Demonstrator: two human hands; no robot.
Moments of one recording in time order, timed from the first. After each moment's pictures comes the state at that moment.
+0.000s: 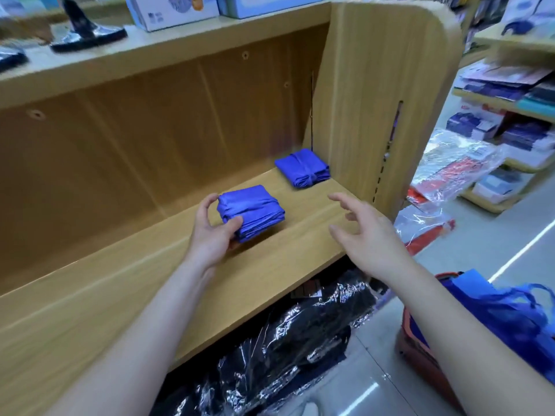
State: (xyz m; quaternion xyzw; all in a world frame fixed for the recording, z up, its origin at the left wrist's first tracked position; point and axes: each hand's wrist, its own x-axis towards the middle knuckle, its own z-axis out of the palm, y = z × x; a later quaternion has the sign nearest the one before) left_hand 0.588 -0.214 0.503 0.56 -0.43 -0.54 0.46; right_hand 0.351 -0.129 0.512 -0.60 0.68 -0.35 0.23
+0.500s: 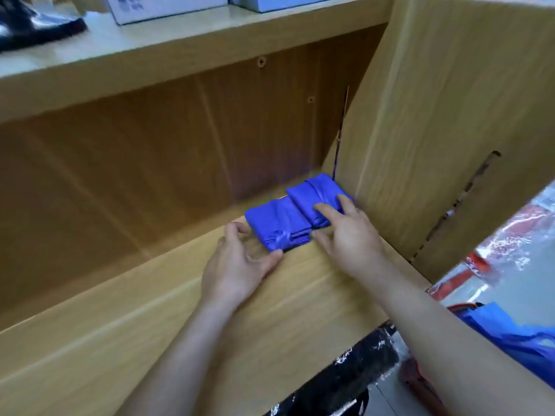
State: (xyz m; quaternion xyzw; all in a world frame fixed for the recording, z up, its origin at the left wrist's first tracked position) left_hand 0.561 -0.299 0.471 0.69 -0.64 -0.24 0.22; right_hand 0.357 -0.299 0.465 -0.64 0.75 -0.16 0.11
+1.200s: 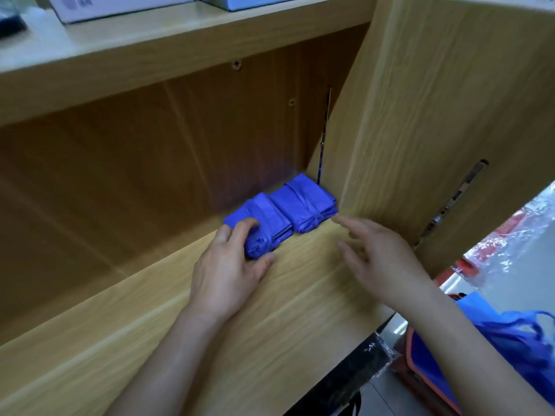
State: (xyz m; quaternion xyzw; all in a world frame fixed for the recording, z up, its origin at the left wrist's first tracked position) left_hand 0.555 -0.309 0.488 0.58 -0.77 -0.14 0.21; right_hand 0.322 -0.246 0.498 -0.66 0.69 -0.26 0.16
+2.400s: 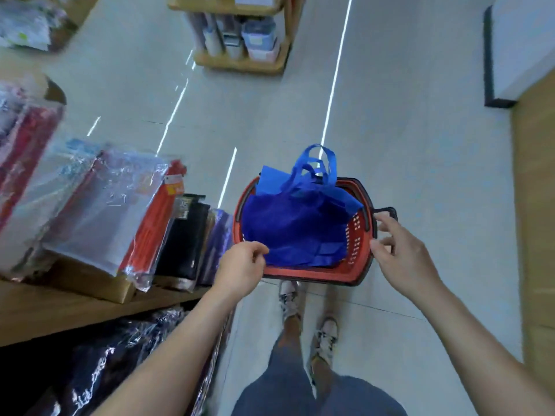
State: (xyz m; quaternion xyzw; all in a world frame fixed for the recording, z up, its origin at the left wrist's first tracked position) left_hand 0.092 -0.085 0.258 0.34 -0.88 -0.32 -0.13; right_hand -0.050 0.159 0.287 -0.13 0.91 -0.33 0.24
